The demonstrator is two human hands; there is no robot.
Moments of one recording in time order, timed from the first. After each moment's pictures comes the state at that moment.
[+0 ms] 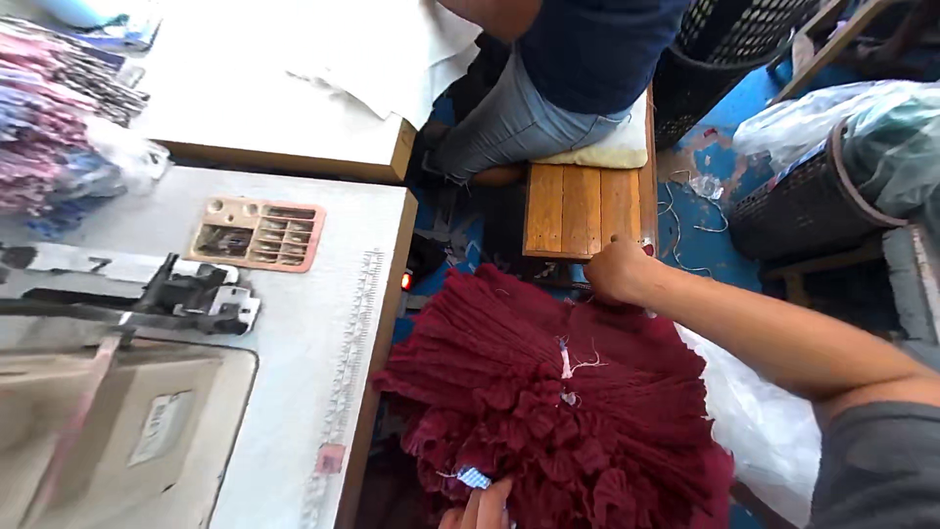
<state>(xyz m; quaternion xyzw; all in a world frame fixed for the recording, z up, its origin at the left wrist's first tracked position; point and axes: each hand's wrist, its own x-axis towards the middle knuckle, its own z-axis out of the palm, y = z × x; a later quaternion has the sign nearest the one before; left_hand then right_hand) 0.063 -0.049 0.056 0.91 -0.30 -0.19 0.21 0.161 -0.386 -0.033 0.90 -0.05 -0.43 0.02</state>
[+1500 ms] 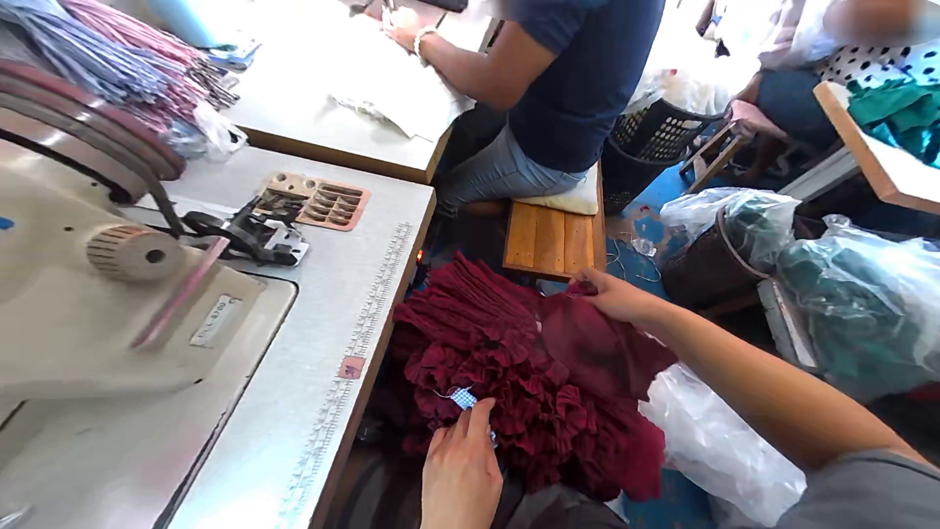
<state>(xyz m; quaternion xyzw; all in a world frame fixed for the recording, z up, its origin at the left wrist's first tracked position) 0.035 -0.017 -0.004 0.90 -0.34 0.01 0.28 0.059 -0.345 0.046 0.82 -0.25 -0.19 -0.48</state>
